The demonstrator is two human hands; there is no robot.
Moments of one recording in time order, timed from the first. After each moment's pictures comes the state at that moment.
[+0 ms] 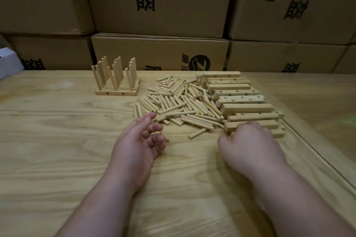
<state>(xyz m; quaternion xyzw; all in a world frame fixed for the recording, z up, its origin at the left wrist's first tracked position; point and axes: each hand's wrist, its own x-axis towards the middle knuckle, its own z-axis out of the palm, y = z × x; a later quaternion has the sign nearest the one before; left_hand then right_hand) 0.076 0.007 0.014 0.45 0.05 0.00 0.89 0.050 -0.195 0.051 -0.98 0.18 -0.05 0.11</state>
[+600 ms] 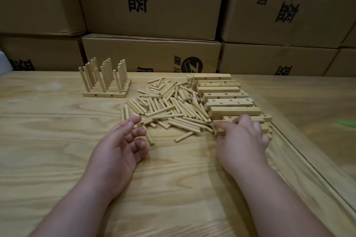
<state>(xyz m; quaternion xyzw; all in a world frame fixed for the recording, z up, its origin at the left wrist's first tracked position) 0.077 0.011 0.008 0.47 0.02 -0.01 0.88 0.074 -0.225 0.028 -0.97 0.14 -0.13 0.13</state>
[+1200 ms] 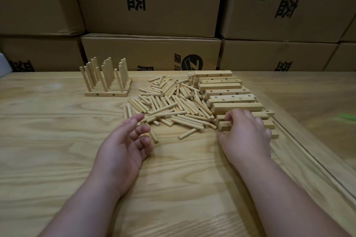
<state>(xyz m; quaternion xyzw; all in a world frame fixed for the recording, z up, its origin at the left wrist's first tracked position) 0.077 0.010 0.009 0.46 0.04 -0.01 0.89 0.081 -0.225 0.022 -0.95 0.16 -0.21 0.15</state>
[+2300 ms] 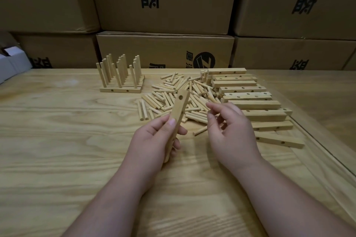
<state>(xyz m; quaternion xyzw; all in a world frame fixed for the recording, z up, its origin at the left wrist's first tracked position) 0.062 -0.002 0.010 0.65 -0.03 0.03 0.76 0.078 -0.178 0.010 -0.84 -0.09 -0.32 0.42</state>
